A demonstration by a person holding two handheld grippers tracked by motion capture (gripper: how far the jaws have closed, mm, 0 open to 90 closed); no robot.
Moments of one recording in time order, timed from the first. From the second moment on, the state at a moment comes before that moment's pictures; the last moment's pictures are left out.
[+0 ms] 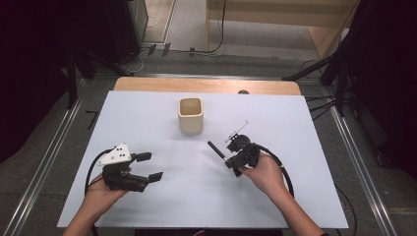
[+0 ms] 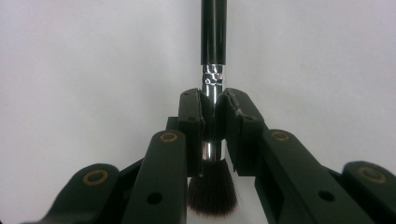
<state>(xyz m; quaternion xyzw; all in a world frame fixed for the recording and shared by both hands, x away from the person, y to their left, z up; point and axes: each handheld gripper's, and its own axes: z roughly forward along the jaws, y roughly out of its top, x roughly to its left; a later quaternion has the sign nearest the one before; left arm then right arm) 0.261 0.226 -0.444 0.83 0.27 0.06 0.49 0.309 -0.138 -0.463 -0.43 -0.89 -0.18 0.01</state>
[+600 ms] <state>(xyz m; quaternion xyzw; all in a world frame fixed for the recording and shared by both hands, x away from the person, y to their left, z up) 0.259 0.219 -0.443 0.83 0.26 0.04 0.48 0.298 -0.157 -0.440 -0.40 -0.86 -0.31 0.05</state>
